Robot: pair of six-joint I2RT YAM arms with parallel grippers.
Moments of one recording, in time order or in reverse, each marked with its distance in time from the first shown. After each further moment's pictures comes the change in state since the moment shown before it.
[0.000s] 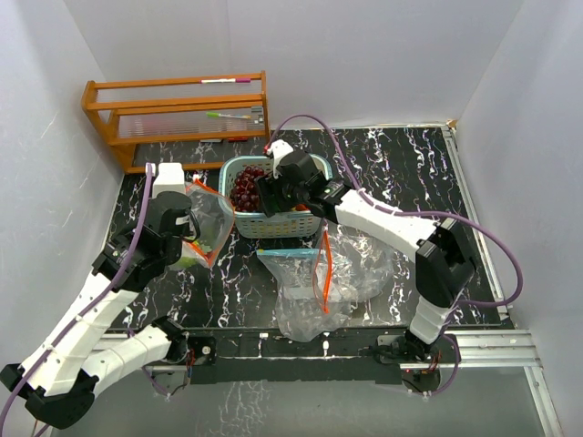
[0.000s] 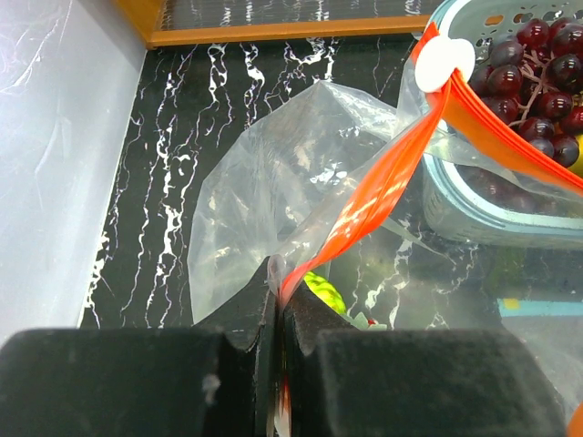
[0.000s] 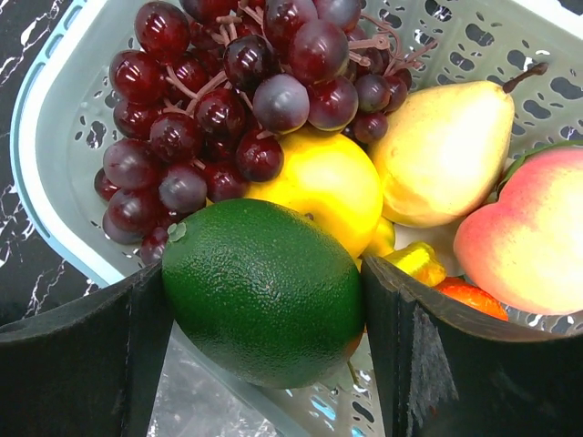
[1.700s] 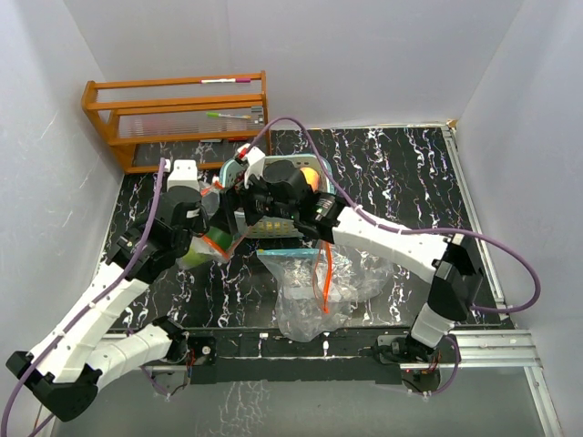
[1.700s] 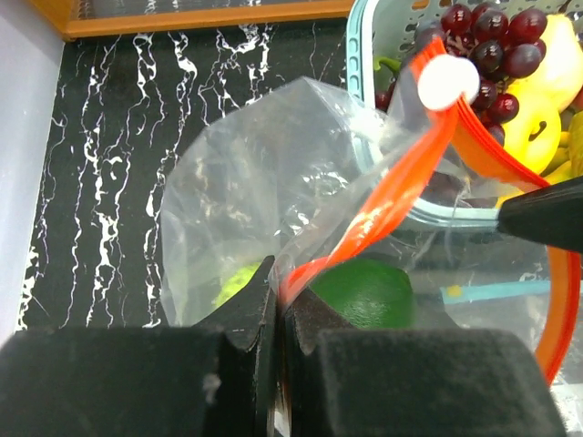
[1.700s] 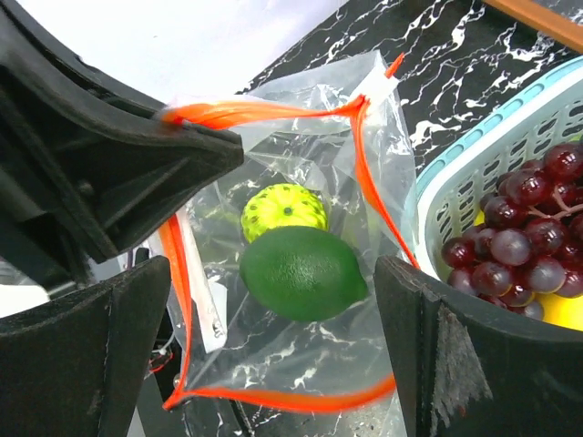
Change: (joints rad) left arm 0.005 0.061 -0.021 0.082 0.130 -0.029; right arm 0.206 -0.077 0.036 0.201 -0.183 0.185
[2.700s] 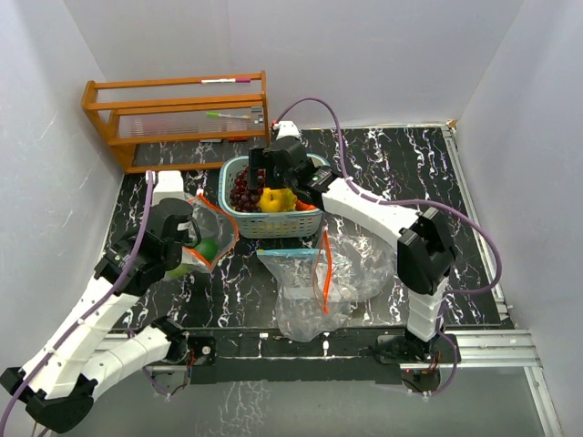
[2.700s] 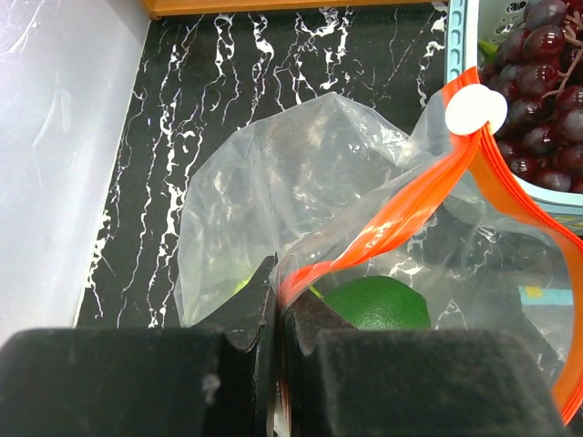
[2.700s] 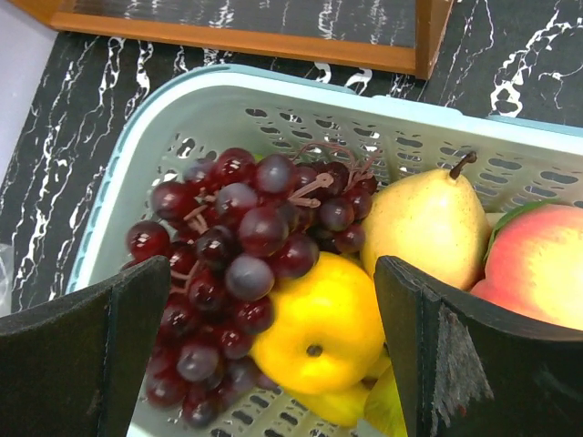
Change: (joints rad) left arm 0.000 -0.089 -0.041 -0.104 -0.137 -0.003; right arm -0.201 0.200 0.150 -0.150 0.371 0.119
